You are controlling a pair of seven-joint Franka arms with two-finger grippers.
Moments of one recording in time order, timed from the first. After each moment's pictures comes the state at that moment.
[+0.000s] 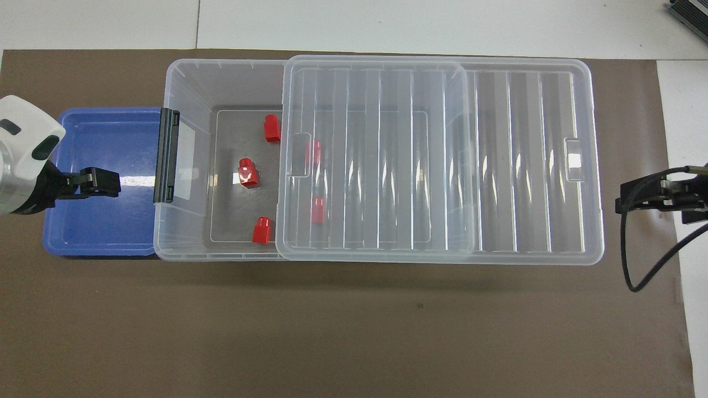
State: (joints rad) left arm -0.09 -0.12 0.01 -1.86 0.09 1.78 -0.21; right arm -0.02 -0.07 0.01 -1.62 0.00 1.46 0.17
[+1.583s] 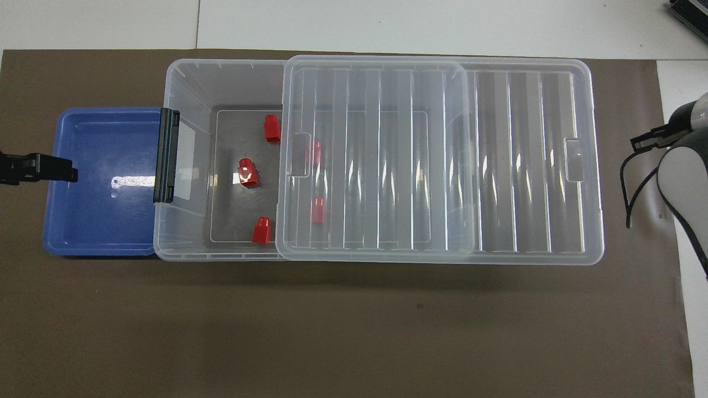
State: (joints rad) left arm 0.08 -0.02 -0.03 -1.77 -0.03 1.82 0.08; right arm -0.14 0.20 -0.01 -1.68 -0.11 2.03 -0.41
